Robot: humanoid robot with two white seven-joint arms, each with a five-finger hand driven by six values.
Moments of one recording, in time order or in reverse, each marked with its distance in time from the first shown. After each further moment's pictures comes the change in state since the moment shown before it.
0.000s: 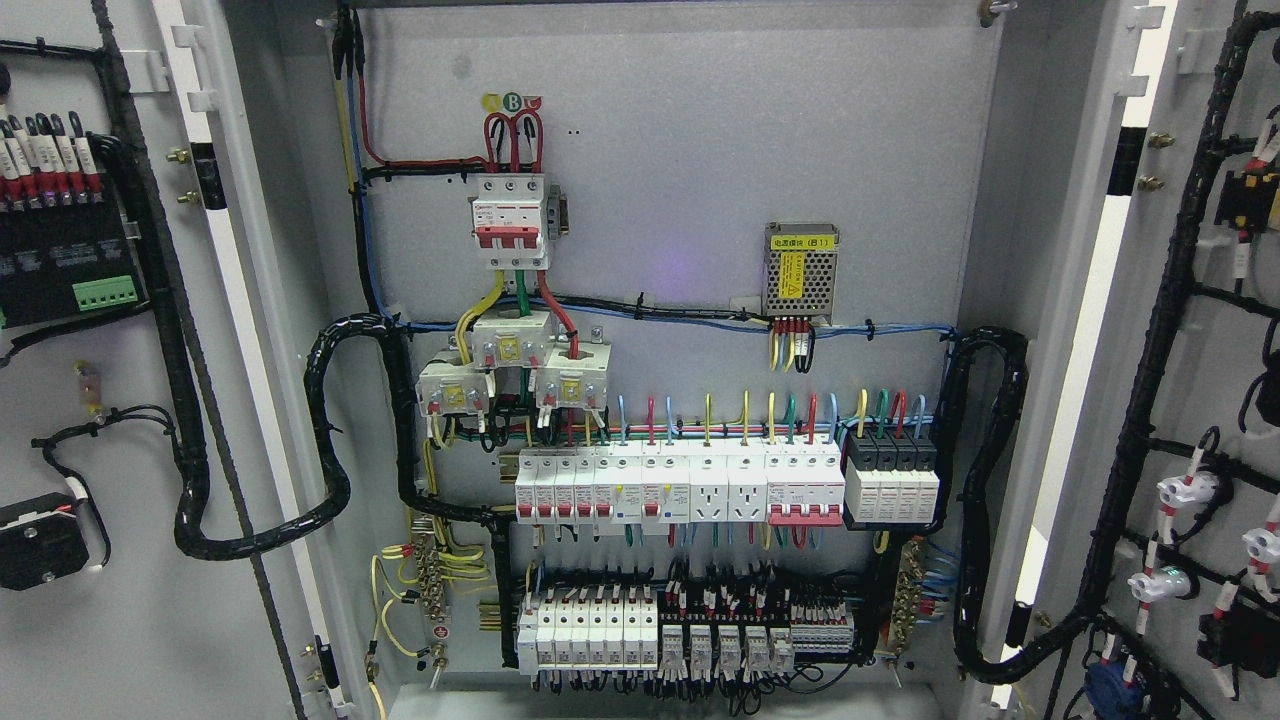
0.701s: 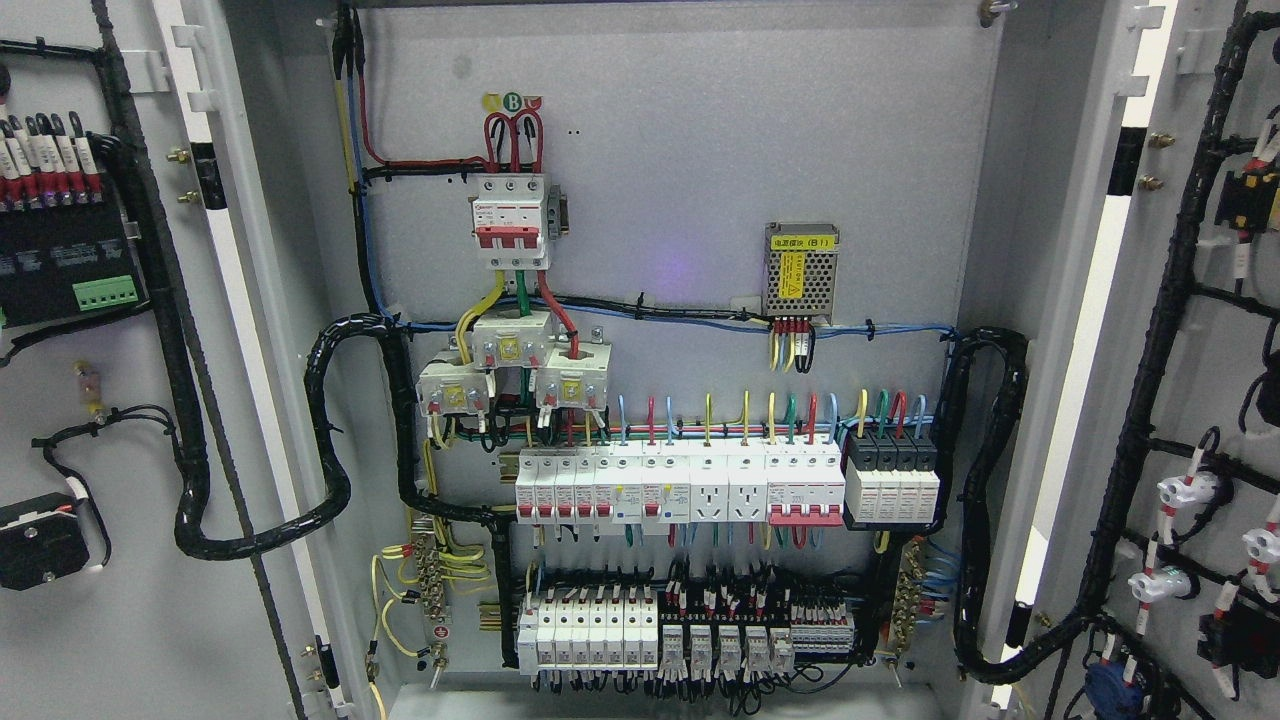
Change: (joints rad) left arm 0.004 0.012 -0.002 -0.004 -0.002 0.000 0.000; right arm 0.024 -0.008 0.024 -0.007 0.015 0.005 0.000
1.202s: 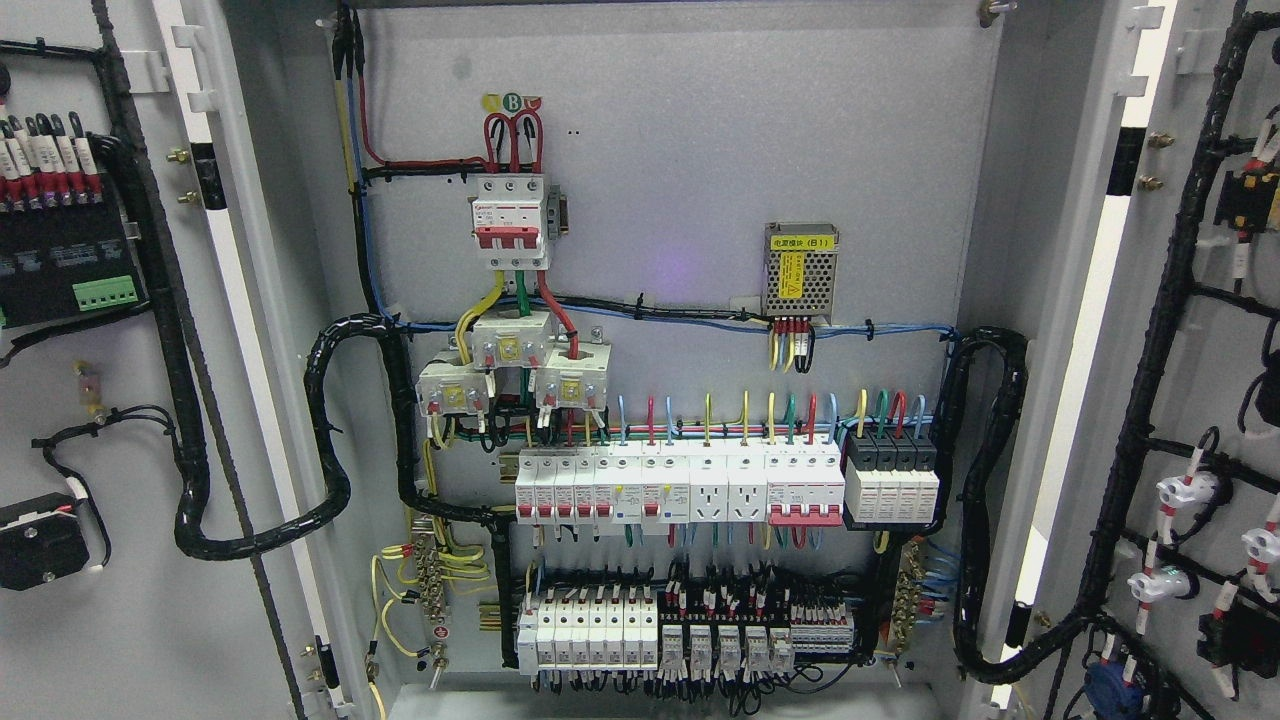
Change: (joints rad) left arm 0.013 0.006 -0.004 -0.008 -0.007 0.013 0.009; right arm -0.003 -0.017 0.027 -0.017 -0.003 -0.002 0.002
